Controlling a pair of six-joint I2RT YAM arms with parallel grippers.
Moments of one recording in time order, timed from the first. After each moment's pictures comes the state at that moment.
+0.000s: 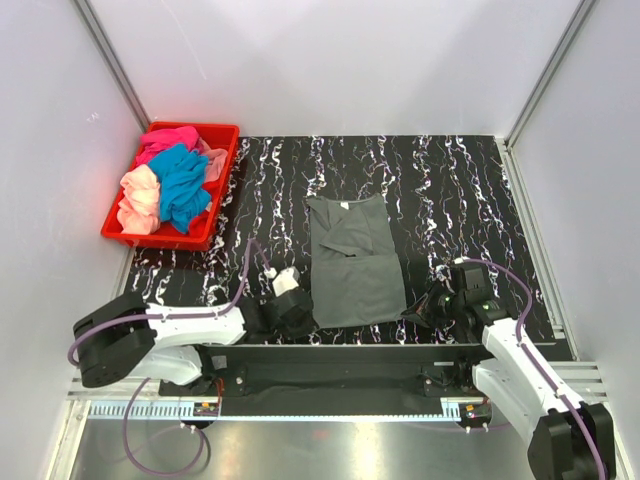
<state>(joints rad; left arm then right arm) -1.12 1.29 0.46 -0.13 -0.21 -1.27 0.21 0.75 0.32 -0.54 -0.41 0.90</state>
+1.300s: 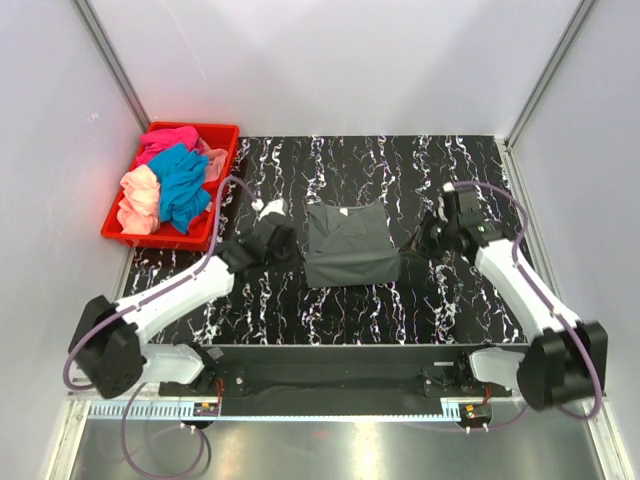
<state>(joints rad) -0.75 1.25 0.87 -0.43 -0.14 -0.85 0.22 1.19 0.92 -0.63 -0.32 0.68</state>
